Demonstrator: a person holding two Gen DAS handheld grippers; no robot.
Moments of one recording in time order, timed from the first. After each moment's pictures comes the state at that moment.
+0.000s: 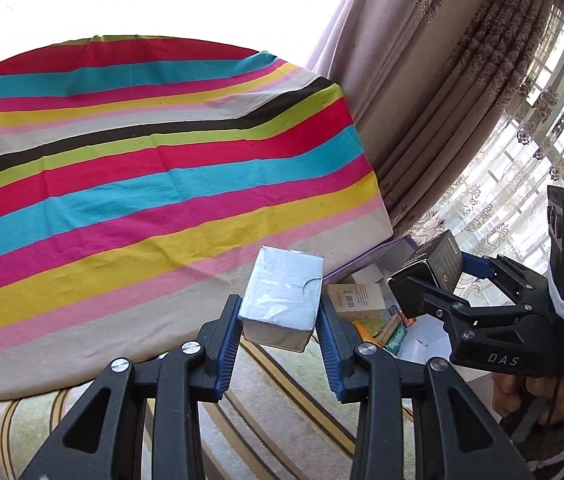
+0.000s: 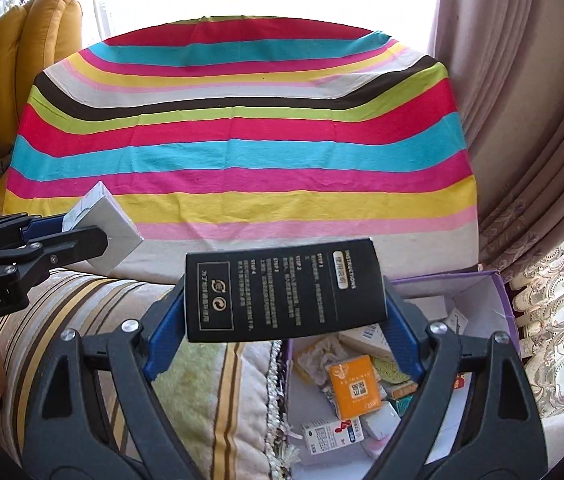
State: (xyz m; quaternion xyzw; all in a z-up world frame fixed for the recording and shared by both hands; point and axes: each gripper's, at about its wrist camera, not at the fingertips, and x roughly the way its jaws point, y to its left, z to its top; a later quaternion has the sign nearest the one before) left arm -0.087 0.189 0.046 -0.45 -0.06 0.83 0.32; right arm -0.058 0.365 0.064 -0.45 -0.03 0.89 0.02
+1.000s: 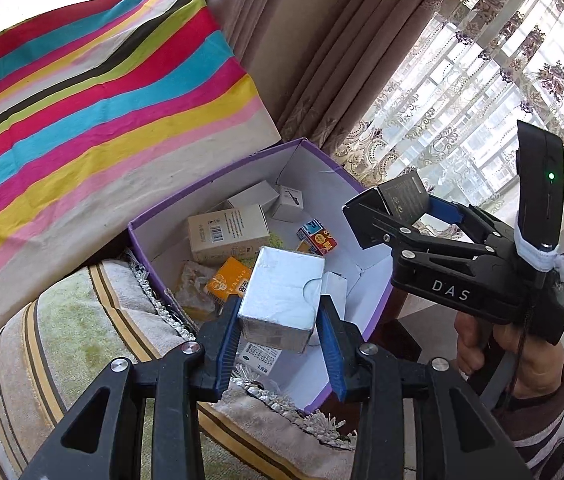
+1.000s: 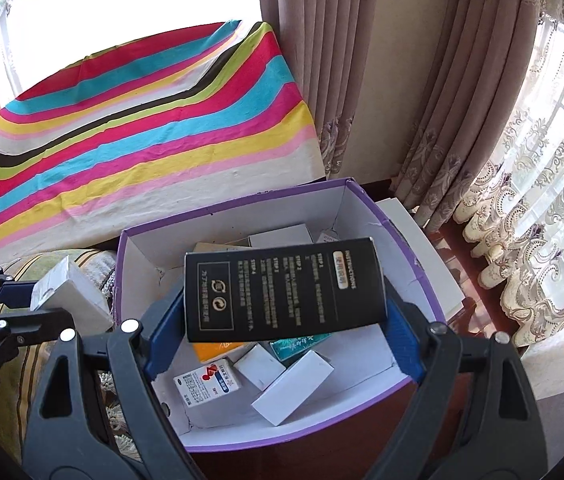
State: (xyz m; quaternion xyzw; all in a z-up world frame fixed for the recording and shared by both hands) left arm -0.016 0.331 0.024 -0.51 0.02 0.74 0.43; right arm 0.036 0.508 0.043 -0.43 0.04 0.89 0.15
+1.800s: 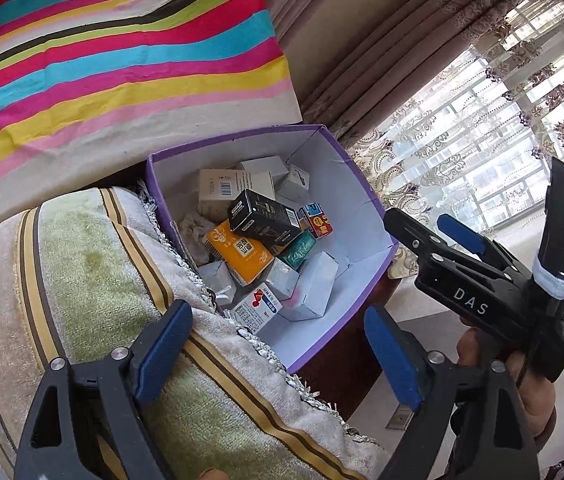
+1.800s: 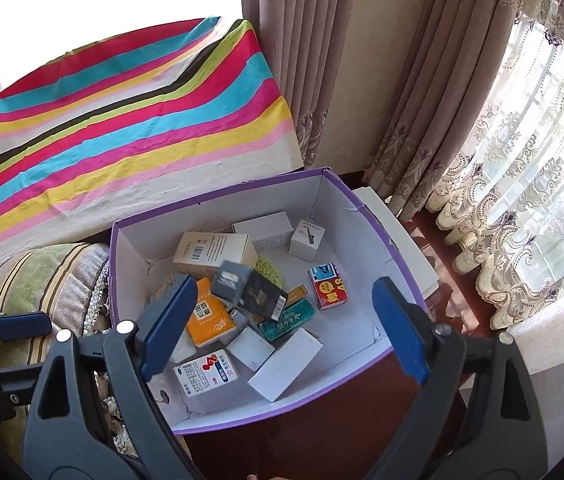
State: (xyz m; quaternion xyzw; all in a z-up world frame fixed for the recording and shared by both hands) left arm 0.000 0.298 0.014 -0.57 -0.06 0.73 0.38; right arm 0.053 0.490 0.056 -0.44 0.02 0.87 0.20
